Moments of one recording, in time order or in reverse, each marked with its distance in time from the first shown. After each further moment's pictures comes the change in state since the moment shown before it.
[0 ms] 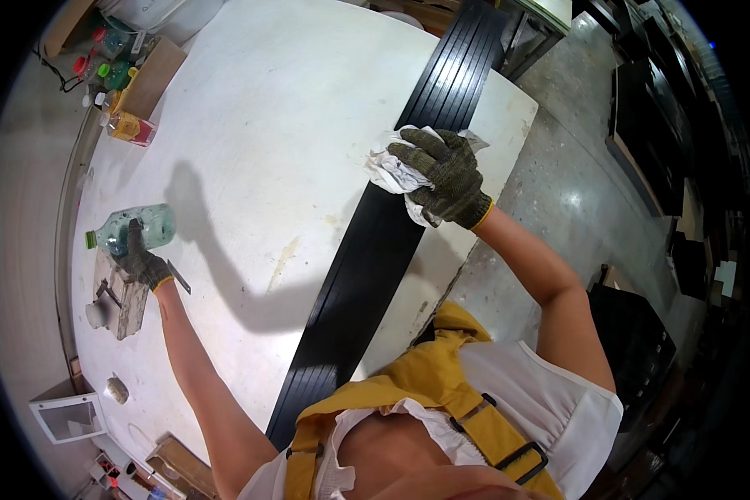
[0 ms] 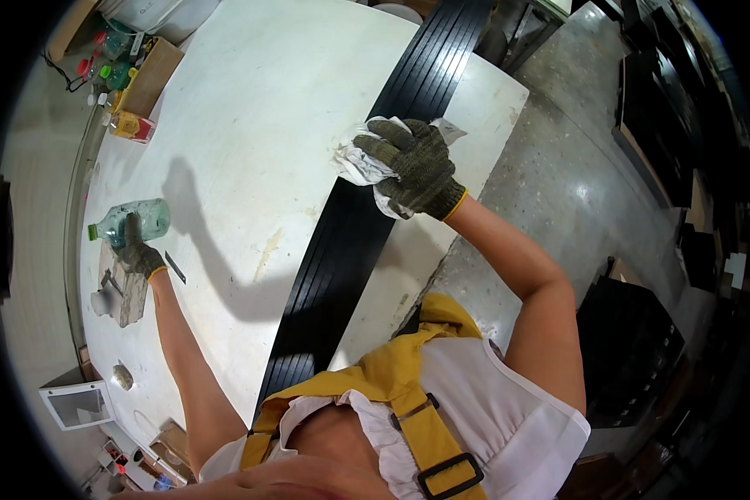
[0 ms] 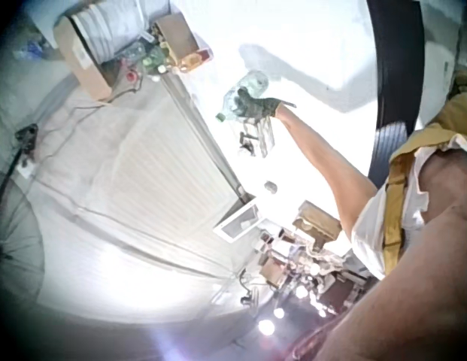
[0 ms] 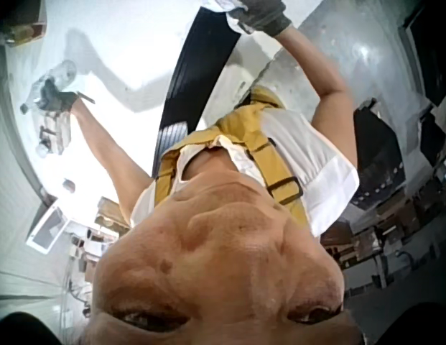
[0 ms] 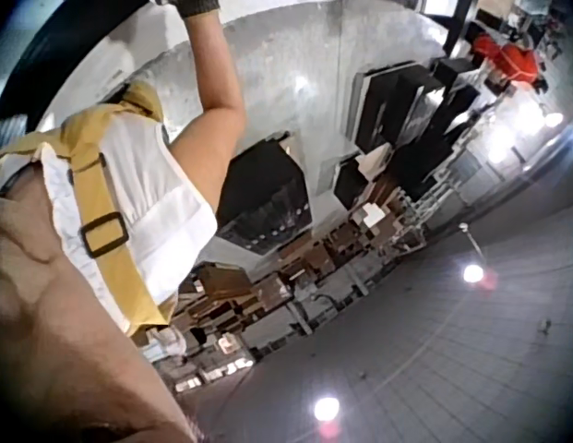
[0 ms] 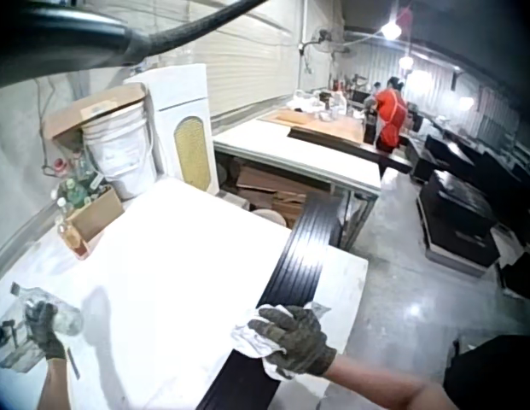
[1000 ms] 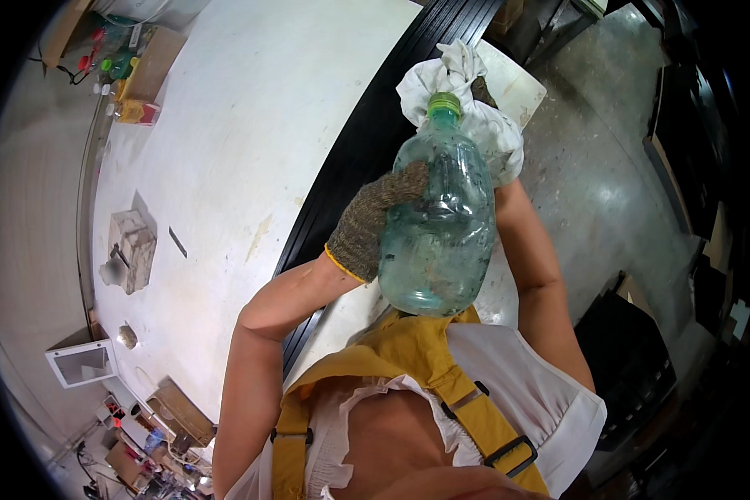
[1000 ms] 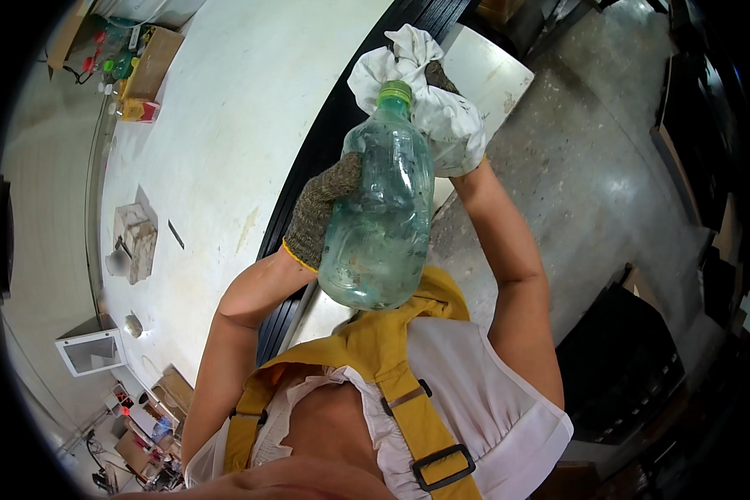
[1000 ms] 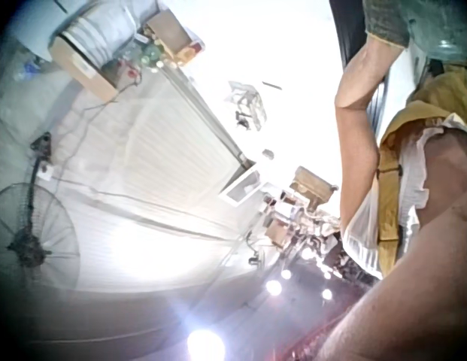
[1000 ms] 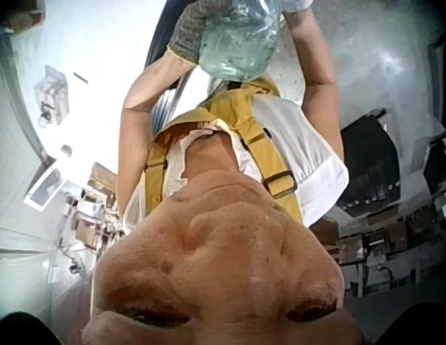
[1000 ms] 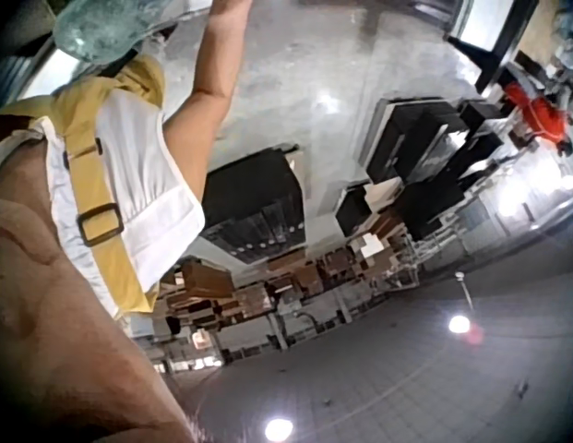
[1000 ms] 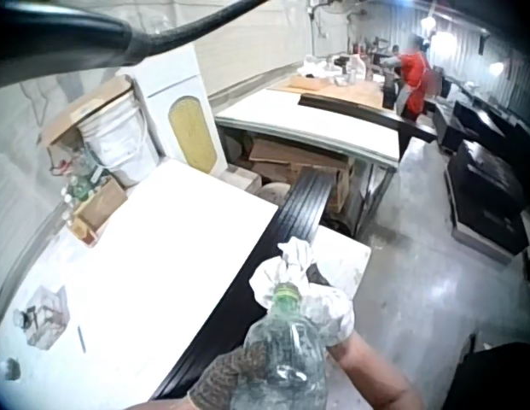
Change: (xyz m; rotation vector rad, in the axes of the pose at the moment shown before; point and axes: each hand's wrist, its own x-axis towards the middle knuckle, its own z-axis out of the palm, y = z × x) left_hand -0.367 0.224 0.257 -0.693 -1.033 -1.671; right_hand -0.024 0.084 -0.059 0.162 0.273 0.083
